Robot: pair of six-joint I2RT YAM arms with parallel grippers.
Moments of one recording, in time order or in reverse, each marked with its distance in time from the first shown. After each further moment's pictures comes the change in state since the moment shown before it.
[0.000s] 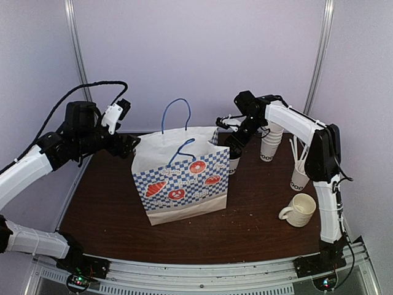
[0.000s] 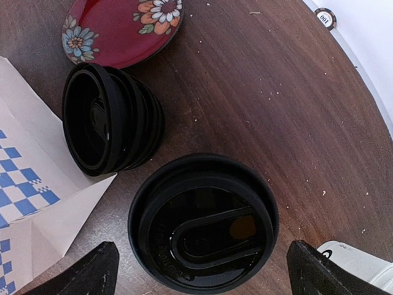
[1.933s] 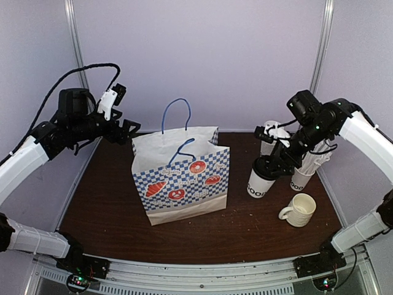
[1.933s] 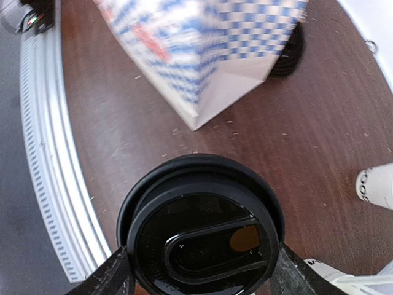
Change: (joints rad) left arm 0.050 0.035 0.119 -0.021 0.146 -0.049; right arm 0.024 -0.847 -0.669 -0.145 -0.152 -0.145
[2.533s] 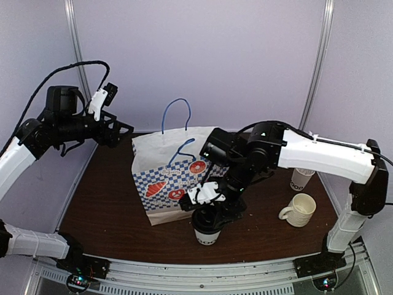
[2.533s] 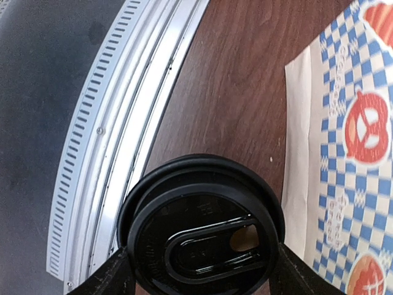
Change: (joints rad) left arm 0.000 -0.052 0.078 -0.188 0.071 -0.060; right arm 0.613 0.291 0.096 0.068 0.035 -0.163
